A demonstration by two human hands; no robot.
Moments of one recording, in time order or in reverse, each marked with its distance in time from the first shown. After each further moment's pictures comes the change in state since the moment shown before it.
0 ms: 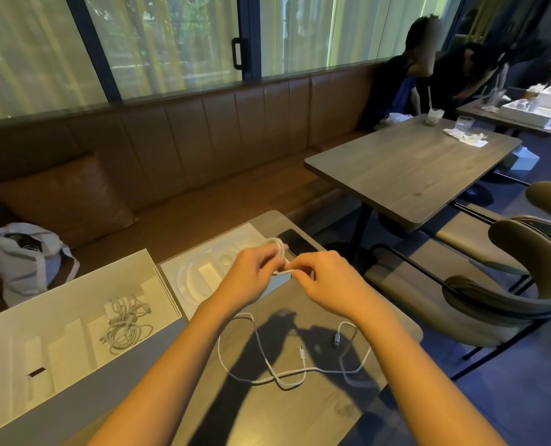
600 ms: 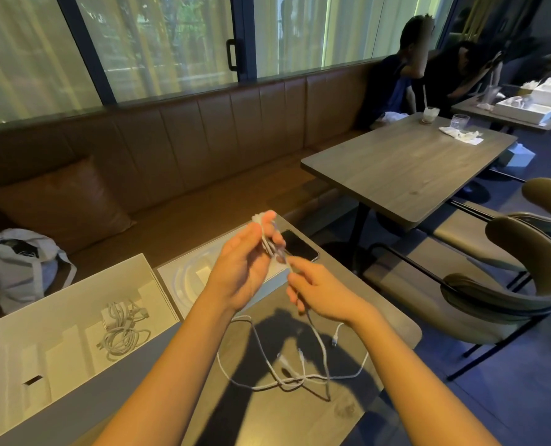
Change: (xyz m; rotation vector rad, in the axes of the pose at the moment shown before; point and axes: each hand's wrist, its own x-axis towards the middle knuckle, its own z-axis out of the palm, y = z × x) left_hand 0.002 0.032 -0.010 -1.385 0.030 -0.183; right_hand 0.002 0.015 0.016 0.547 -0.205 0.088
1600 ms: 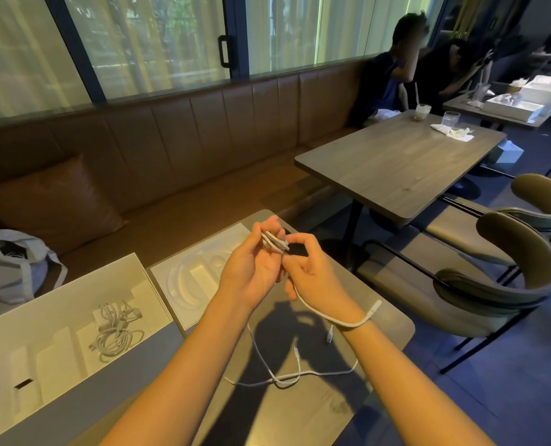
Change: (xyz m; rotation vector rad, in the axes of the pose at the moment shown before) left_hand 0.007 -0.019 0.012 -0.293 0.179 -0.133; right_hand -0.004 -0.017 0.008 0.304 0.255 -0.072
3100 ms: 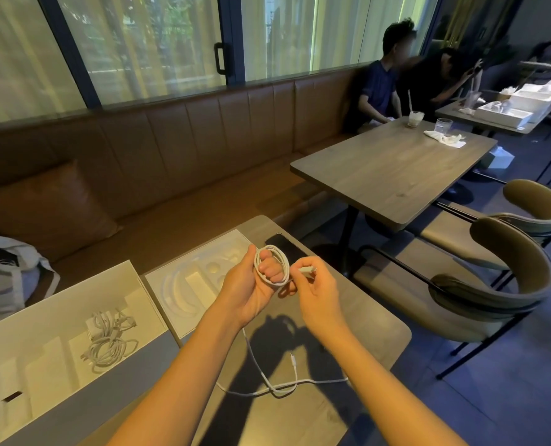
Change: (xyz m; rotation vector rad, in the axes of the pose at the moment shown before) left_hand 0.015 -0.006 -0.026 0.113 0.045 -0.138; right_hand -0.003 0.038 0.006 -0.087 0.327 -0.055
